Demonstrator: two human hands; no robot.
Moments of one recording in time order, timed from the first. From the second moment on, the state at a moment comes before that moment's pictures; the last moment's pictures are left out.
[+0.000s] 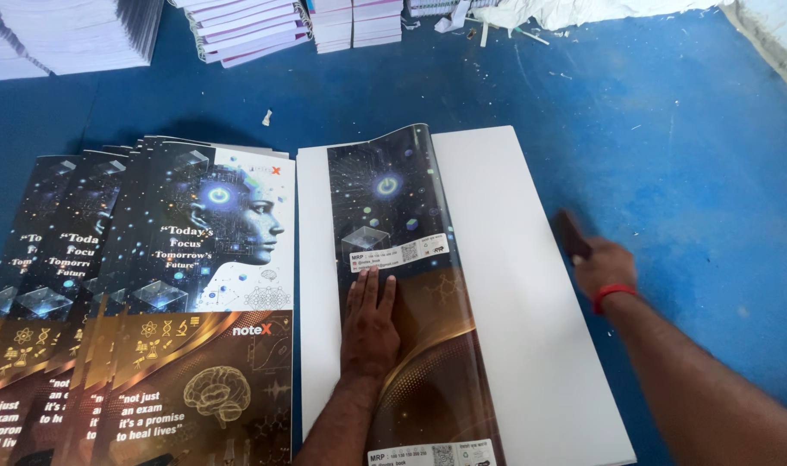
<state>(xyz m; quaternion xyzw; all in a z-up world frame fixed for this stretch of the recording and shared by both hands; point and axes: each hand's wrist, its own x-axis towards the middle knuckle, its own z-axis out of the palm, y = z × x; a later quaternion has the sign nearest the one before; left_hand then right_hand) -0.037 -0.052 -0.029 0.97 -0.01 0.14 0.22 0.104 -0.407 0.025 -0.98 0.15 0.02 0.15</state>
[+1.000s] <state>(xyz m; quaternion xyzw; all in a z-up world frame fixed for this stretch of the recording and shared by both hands) -0.037 -0.054 -0.016 0.97 -0.01 0.15 0.21 0.063 -0.241 0.027 -0.93 -0.34 -0.08 0.11</state>
